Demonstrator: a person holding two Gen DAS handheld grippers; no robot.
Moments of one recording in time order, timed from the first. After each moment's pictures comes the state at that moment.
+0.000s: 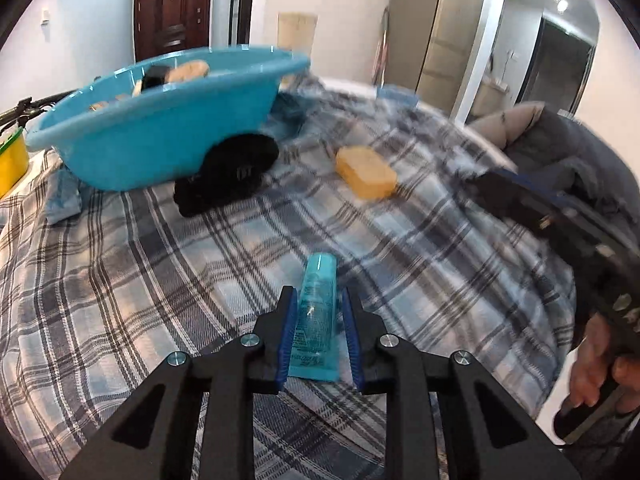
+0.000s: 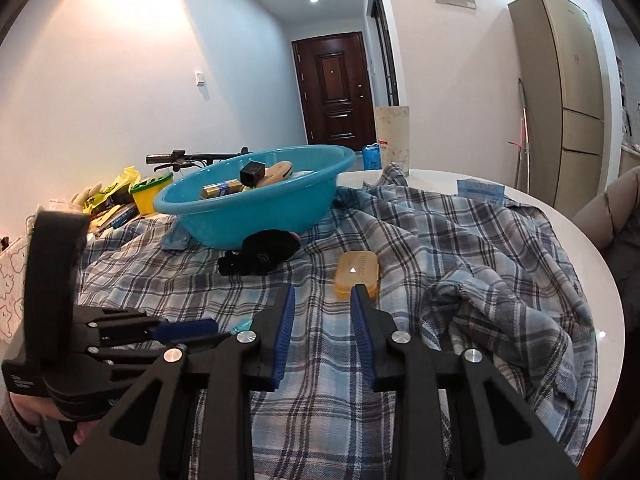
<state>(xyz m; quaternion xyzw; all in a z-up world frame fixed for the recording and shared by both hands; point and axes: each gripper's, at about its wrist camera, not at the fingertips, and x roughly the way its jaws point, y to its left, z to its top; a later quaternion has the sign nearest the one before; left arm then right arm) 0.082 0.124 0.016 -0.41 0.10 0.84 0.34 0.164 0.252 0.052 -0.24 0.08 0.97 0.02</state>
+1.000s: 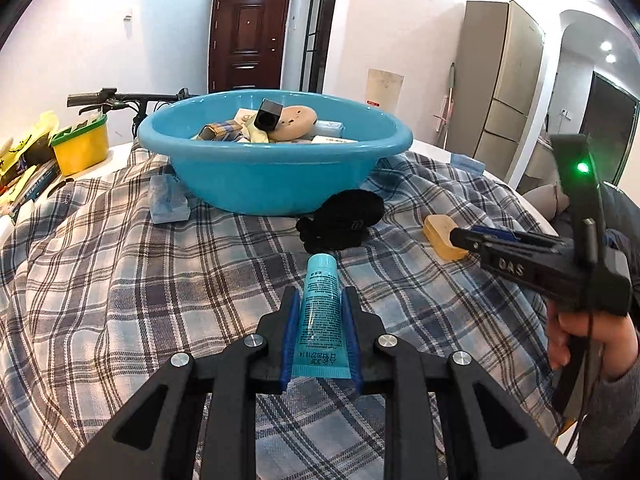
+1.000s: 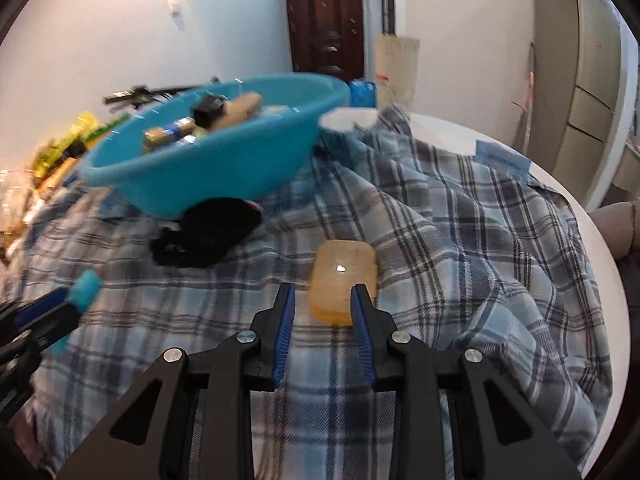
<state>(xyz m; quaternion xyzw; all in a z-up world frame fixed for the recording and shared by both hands) 0.075 0.058 0.050 -0.35 0.03 0.91 0.24 0.053 0.262 0.027 -0.39 0.04 0.92 0.07</state>
